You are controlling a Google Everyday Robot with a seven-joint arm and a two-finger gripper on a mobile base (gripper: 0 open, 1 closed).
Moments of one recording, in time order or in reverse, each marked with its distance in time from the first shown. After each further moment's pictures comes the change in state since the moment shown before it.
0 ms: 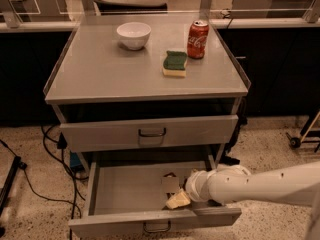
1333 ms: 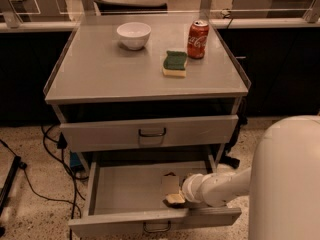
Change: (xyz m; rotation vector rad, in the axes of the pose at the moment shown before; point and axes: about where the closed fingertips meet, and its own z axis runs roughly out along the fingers) arm 0.010 -0.011 0.056 0.033 -0.036 0.074
